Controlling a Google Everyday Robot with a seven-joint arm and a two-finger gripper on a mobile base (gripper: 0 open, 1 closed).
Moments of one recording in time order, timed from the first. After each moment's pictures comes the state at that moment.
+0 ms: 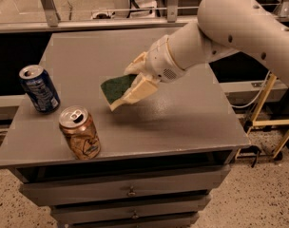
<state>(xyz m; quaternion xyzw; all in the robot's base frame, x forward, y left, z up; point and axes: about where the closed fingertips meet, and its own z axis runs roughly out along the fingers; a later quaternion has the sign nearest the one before) 0.547 0.023 0.897 -0.65 0.63 0.19 0.37</state>
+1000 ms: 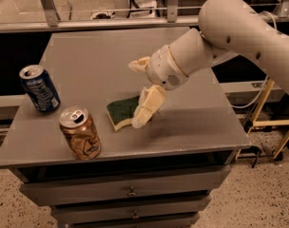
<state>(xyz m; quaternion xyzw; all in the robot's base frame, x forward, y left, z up) 0.521 0.021 0.878 -0.67 0.62 0.27 0.32</state>
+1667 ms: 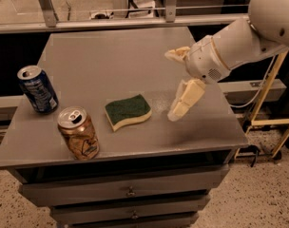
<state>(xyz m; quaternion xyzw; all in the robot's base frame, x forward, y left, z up) 0.528 -0.069 0.899 -0.65 0.65 0.19 0.34</state>
